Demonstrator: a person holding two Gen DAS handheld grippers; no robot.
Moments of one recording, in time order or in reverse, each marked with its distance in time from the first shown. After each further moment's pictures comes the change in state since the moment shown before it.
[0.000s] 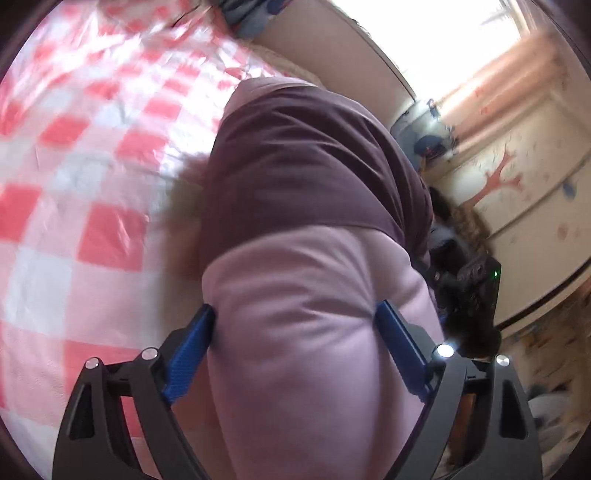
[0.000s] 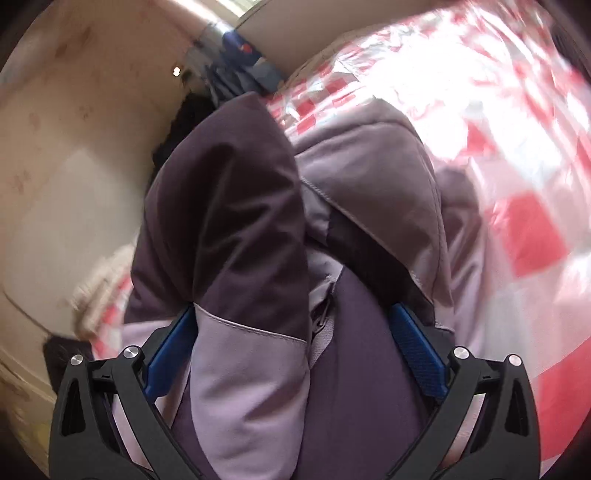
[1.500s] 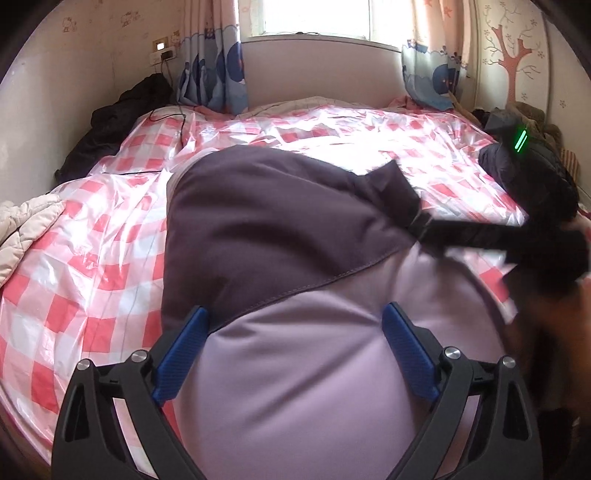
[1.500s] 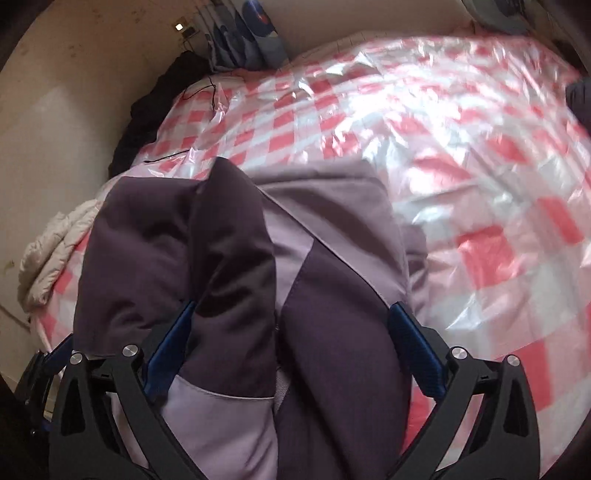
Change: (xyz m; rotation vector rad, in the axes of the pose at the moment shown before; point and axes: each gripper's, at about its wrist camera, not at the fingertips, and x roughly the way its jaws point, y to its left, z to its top) left arm -0.053 -0.046 -0.028 0.503 -0.106 0.496; right arm 0.065 0.097 -0.054 -0.131 0.066 -0.229
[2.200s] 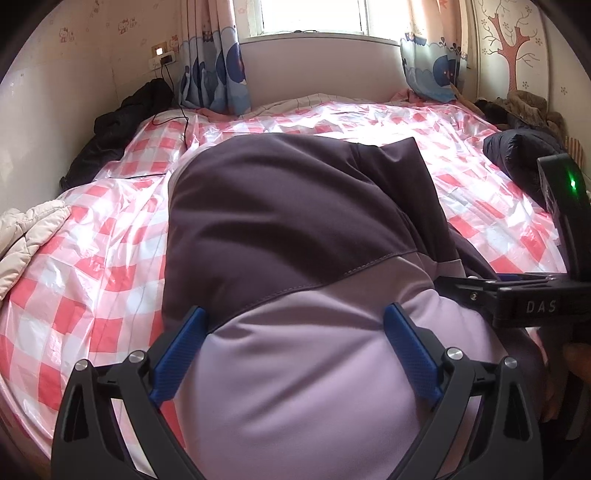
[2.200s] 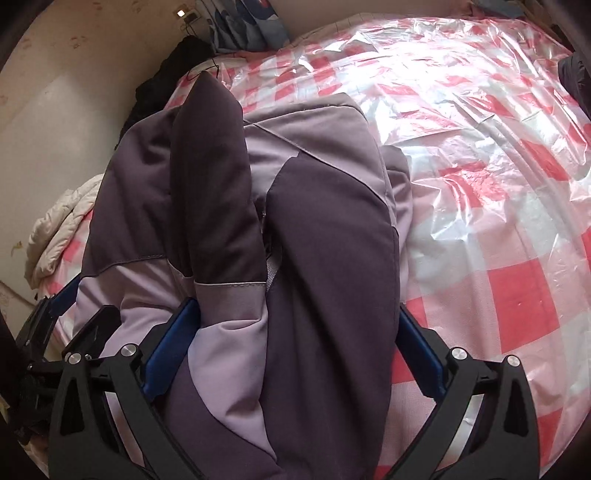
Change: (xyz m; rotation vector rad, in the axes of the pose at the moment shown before) left arm 0.003 -0.006 -0.005 0.026 0.006 0.055; right arm -0.033 0.005 -0.054 -0.043 0.061 -0.036
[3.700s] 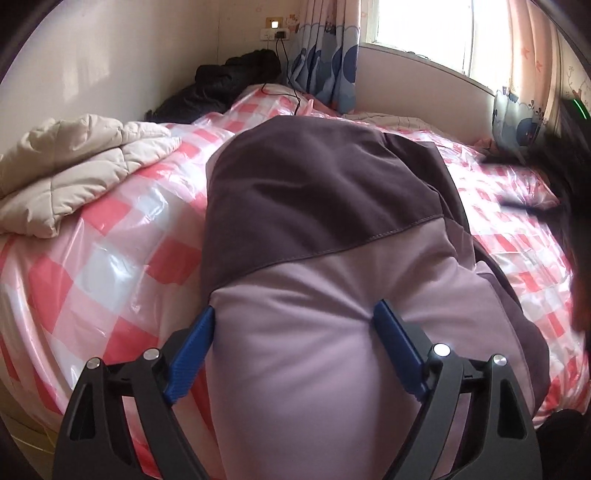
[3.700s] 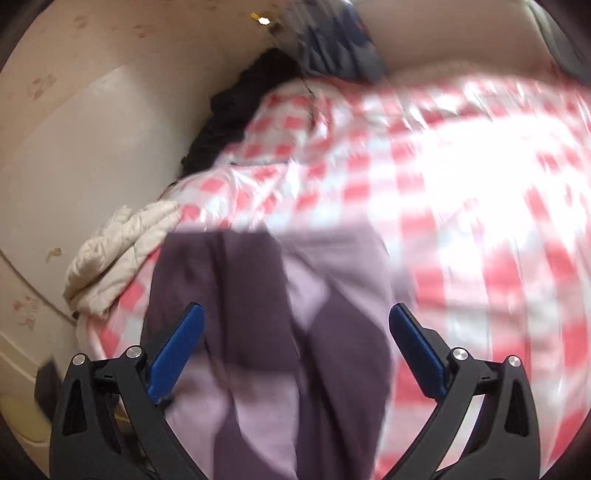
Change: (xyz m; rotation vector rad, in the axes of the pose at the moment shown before) left arm -0.023 0.157 -0.026 -0.295 -0.005 0.133; right arm 0.038 0.159 0.139 -0.196 -0.081 0.155
